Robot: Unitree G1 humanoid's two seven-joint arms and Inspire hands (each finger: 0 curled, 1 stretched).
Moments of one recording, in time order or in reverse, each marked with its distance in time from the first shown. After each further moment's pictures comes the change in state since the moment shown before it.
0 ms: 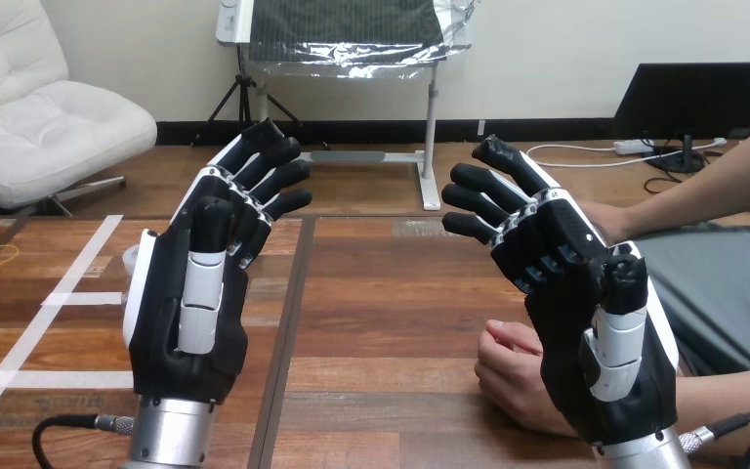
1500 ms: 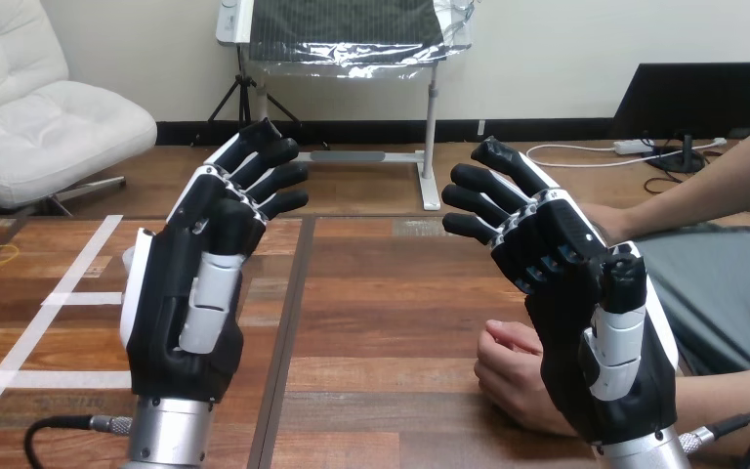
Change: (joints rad) left arm 0.000 -0.002 0.005 0.000 0.088 -0.046 0.057; right arm 0.000 0.000 0.000 0.000 -0.005 0.003 -0.007
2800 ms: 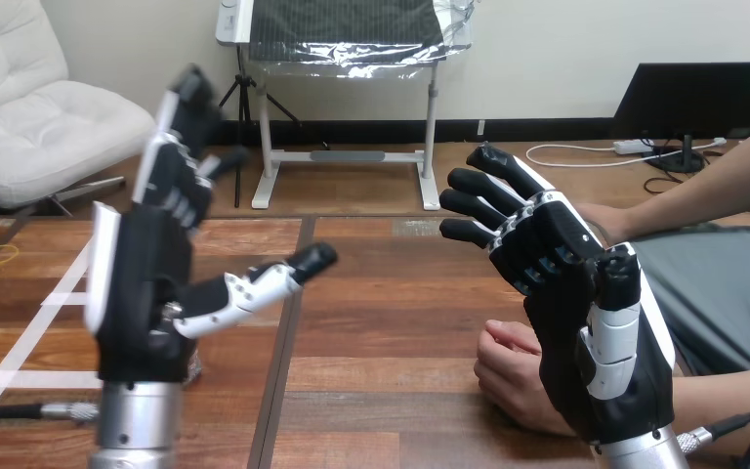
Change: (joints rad) left arm -0.044 0.061 0.076 -0.010 0.215 -0.085 0.192; right arm 0.000 0.001 0.001 0.000 -0.009 0.014 -0.010
